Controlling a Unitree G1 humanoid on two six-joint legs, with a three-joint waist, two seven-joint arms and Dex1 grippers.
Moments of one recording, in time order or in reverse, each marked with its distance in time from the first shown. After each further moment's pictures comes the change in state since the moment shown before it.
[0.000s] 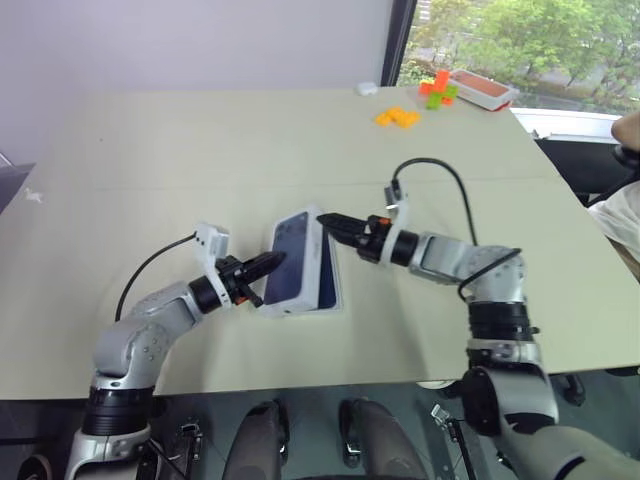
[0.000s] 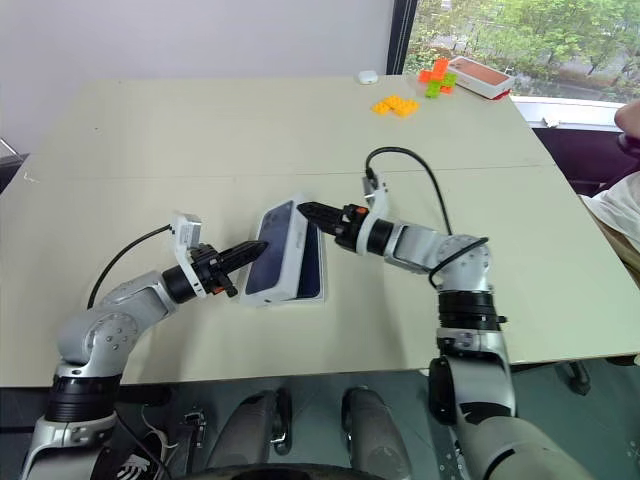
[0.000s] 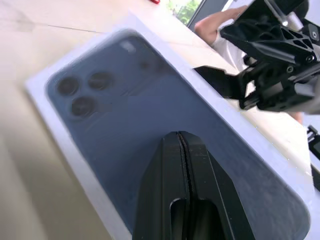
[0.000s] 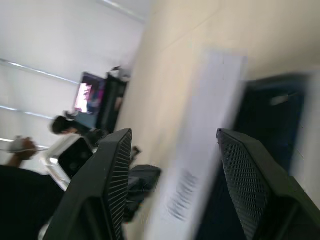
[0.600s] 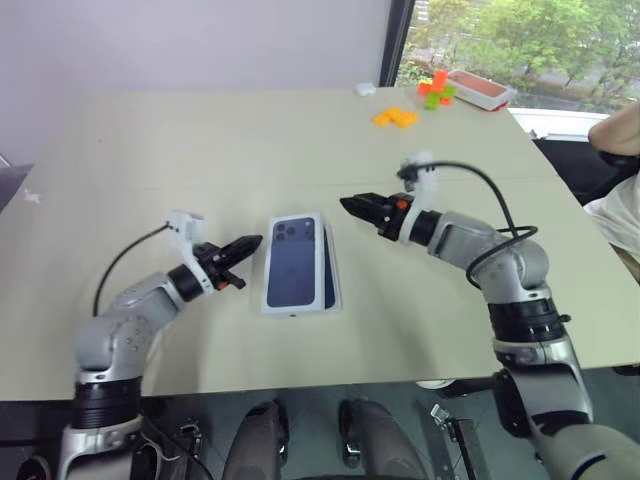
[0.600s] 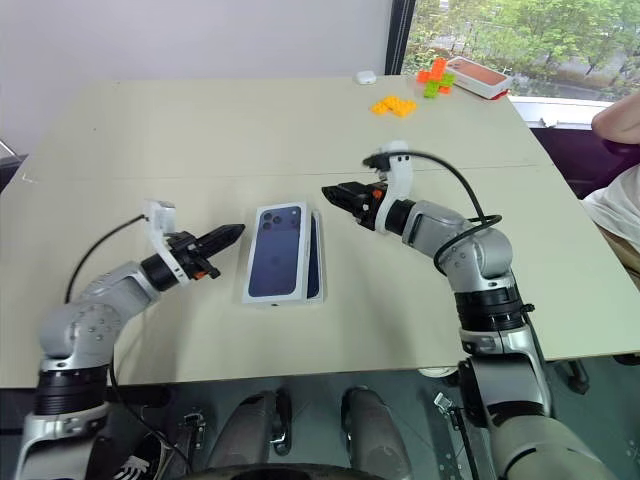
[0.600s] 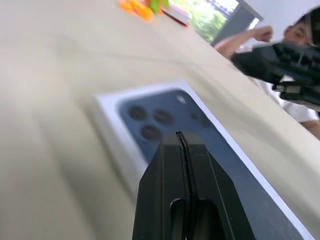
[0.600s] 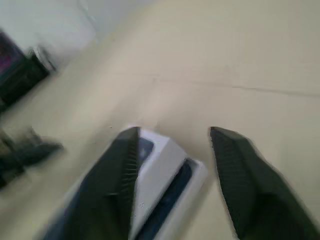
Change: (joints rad) left arm 0.011 0.109 0.116 -0.006 -0.006 0.006 0.033; right arm 0.047 -0.161 0.317 -0.218 -0.616 -0.435 0.358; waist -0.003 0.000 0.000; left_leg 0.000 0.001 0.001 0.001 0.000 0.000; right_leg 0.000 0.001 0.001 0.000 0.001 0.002
